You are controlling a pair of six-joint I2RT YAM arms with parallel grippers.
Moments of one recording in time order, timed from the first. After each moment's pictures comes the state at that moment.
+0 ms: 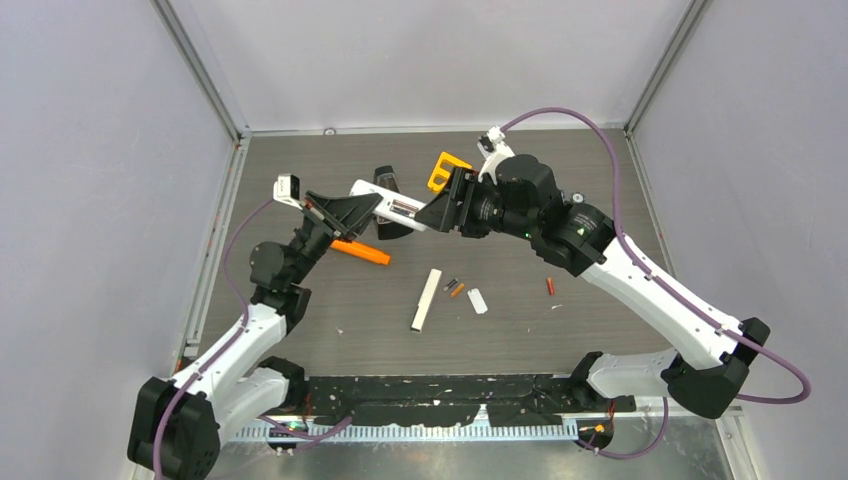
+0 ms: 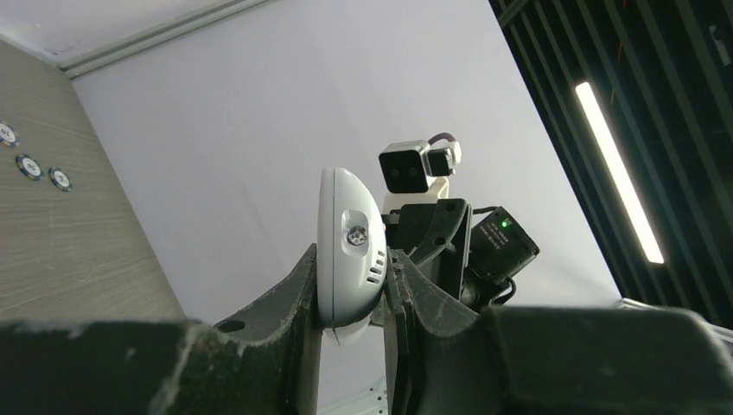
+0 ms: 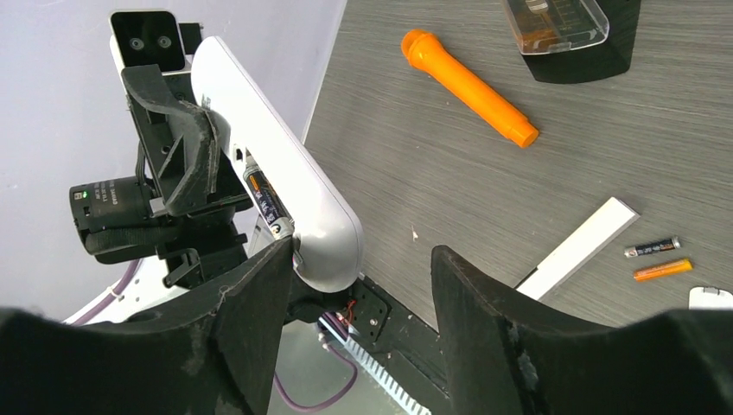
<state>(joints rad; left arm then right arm) -0.36 0.95 0.47 0.94 0.37 -1.53 0.81 1.25 1.42 -0.56 -0.07 0.82</state>
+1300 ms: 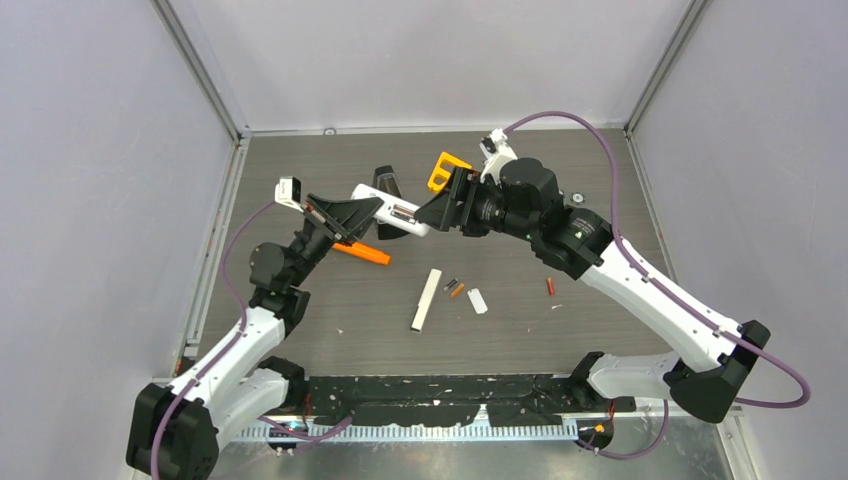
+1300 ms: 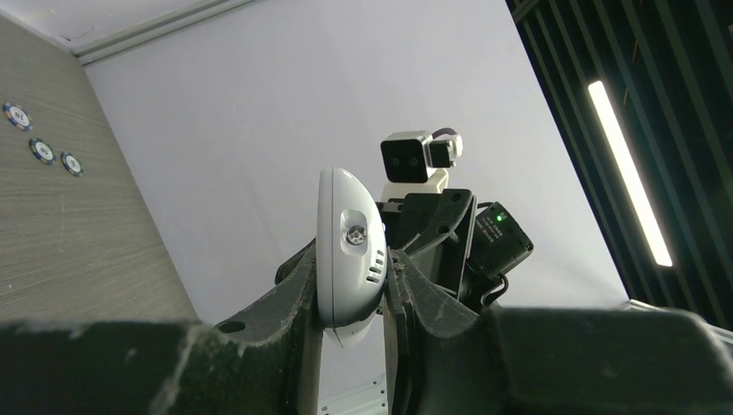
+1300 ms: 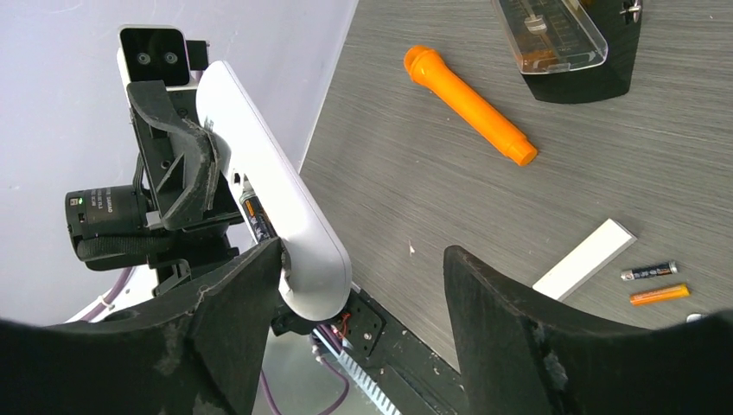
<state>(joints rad) -0.36 0.92 0.47 0.87 0.37 -1.51 0.80 1.23 1.34 -0.47 -0.10 0.80</state>
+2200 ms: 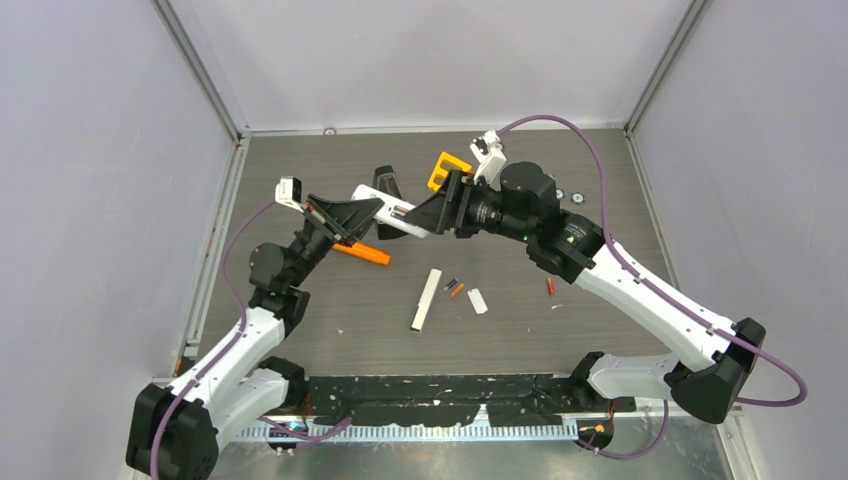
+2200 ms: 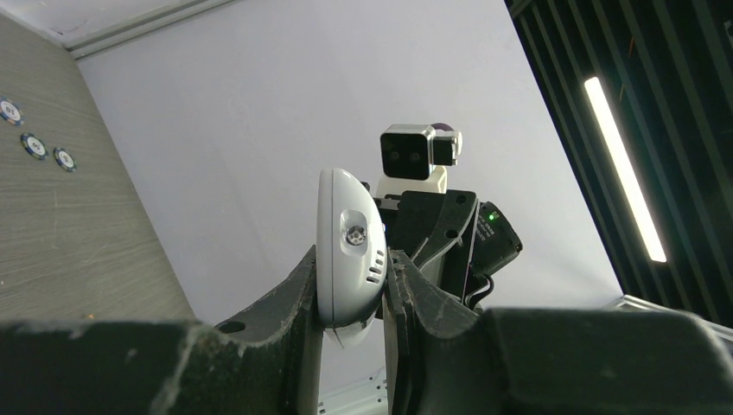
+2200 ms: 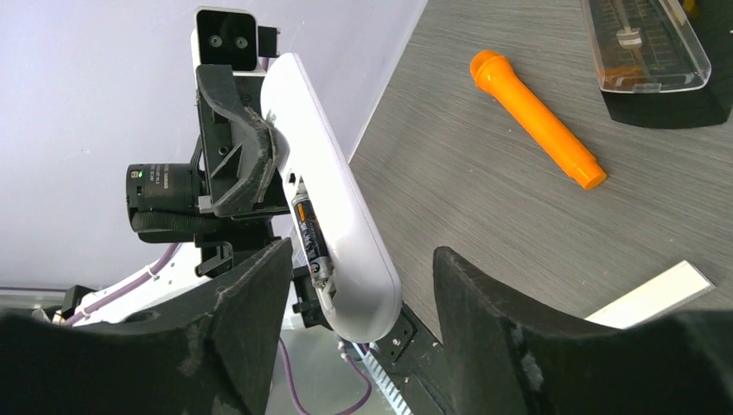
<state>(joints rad) -0.37 0.91 0.47 0.88 0.39 -1.52 0.80 1.22 1.26 -0.28 -0.21 0.81</state>
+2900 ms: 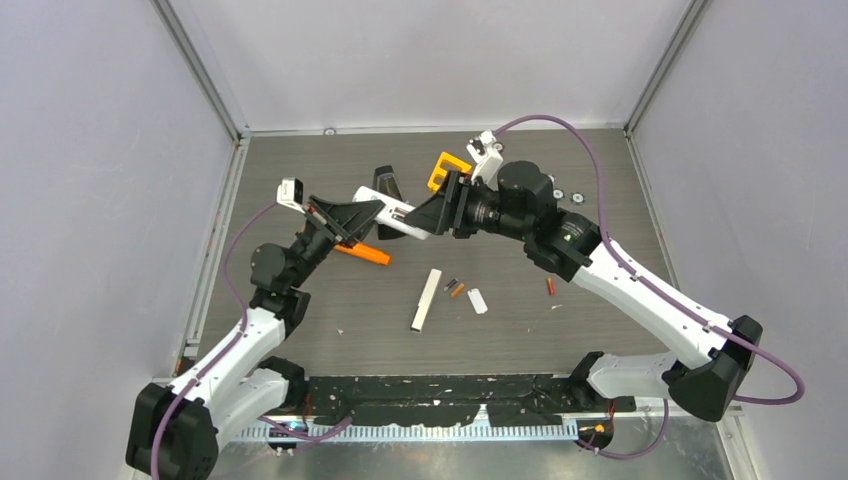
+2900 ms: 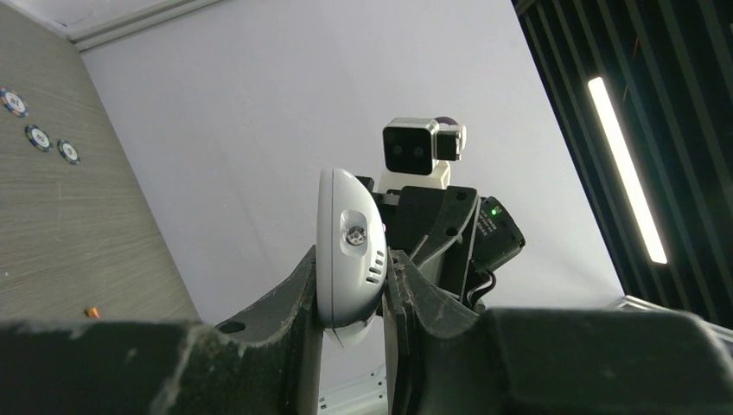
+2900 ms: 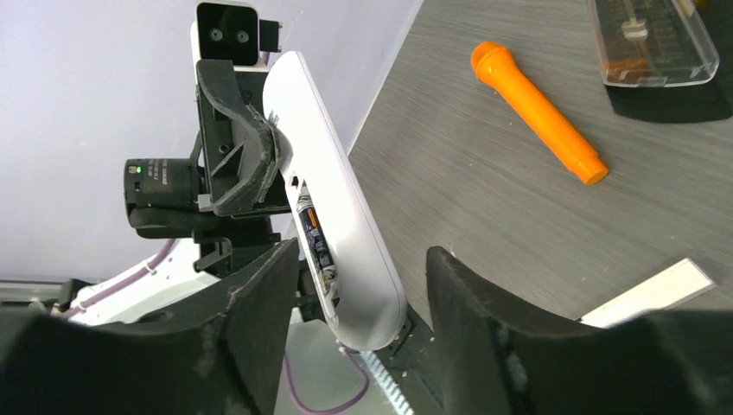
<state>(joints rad) -0.36 0.91 0.46 0.88 0.39 -1.52 0.79 1.23 1.26 -0.27 -0.24 0.81</state>
